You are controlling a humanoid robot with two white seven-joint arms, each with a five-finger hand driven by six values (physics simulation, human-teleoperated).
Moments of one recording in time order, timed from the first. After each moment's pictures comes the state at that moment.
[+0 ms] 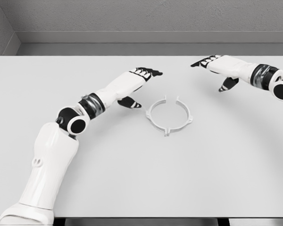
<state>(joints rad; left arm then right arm) -0.47 0.02 -0.21 -1.25 -0.88 -0.51 -0.40 -0.79 -0.61 0.63 -1.09 0.54 -0.44 0.45</state>
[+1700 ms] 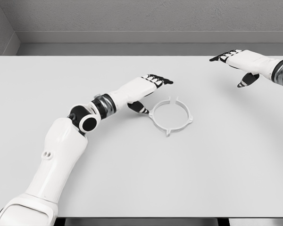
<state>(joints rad) -0.53 0.00 -0.31 -1.15 -0.89 -0.51 -0.40 -0.79 -0.69 0.60 -1.10 0.54 -0.44 0.45</state>
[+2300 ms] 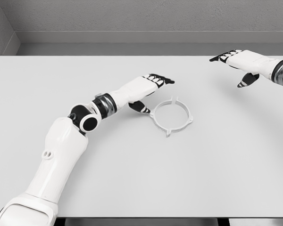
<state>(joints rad) -0.53 0.00 -0.31 -1.16 -0.89 -0.51 -0.40 -0.79 -0.69 0.60 -1.10 0.54 -0.44 0.45</state>
